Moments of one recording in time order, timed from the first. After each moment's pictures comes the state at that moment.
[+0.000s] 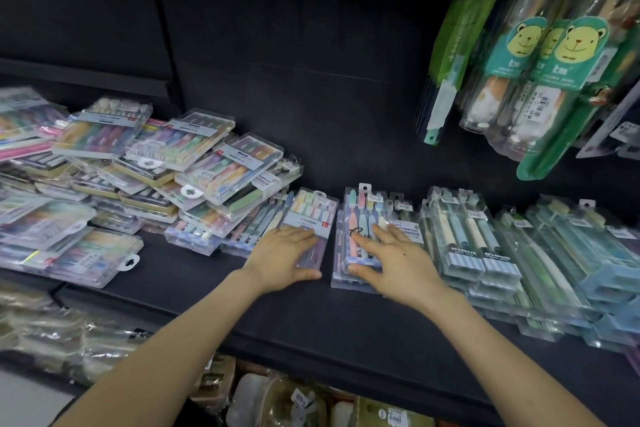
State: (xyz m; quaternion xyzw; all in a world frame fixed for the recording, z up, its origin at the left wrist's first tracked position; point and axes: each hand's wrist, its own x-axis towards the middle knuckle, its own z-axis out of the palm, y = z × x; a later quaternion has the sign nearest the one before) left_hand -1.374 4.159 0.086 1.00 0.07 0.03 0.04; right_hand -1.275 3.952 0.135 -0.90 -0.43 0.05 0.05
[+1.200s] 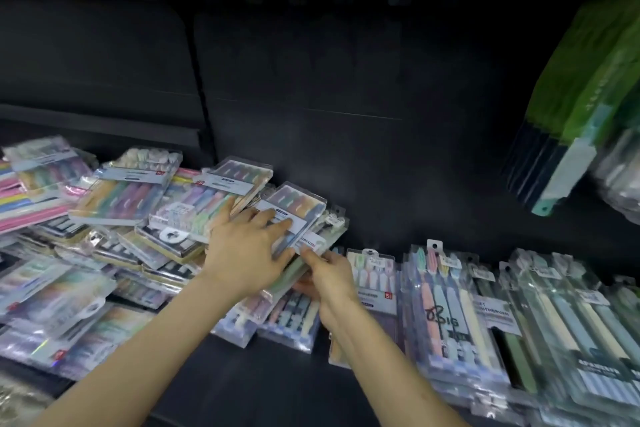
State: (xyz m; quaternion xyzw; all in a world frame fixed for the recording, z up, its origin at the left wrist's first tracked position) left_hand -1.385 4.276 0.167 0.95 0.24 0.12 -0.15; right_hand -1.303 4.172 0.130 -0.61 -0.06 0.35 0.71
